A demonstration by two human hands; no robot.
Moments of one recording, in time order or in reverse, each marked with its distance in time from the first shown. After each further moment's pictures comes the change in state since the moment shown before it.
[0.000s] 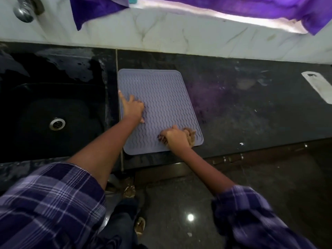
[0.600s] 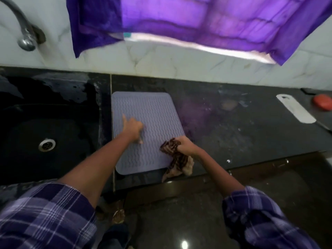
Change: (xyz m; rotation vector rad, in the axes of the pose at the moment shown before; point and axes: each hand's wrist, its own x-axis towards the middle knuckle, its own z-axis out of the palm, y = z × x) left_hand 0.003 0.002 -0.018 -0.350 -0.071 0.139; right_hand 0.008 0.071 -0.031 0.808 -0.035 0.147
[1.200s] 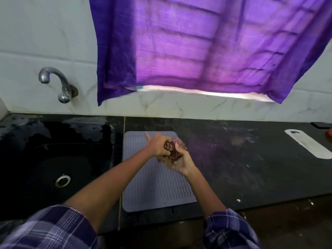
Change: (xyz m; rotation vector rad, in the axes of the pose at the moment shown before) left_hand -0.018 0.057 -0.085 -0.299 0.222 0.090; right_hand 0.040 -0.045 -0.012 1.398 0.015 0.088
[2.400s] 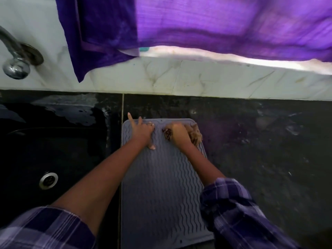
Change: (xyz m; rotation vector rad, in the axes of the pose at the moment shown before) left_hand 0.166 -0.132 0.030 0.619 -0.312 -0.201; right_hand 0.230 -0.009 0.025 -1.941 0.055 -0.321
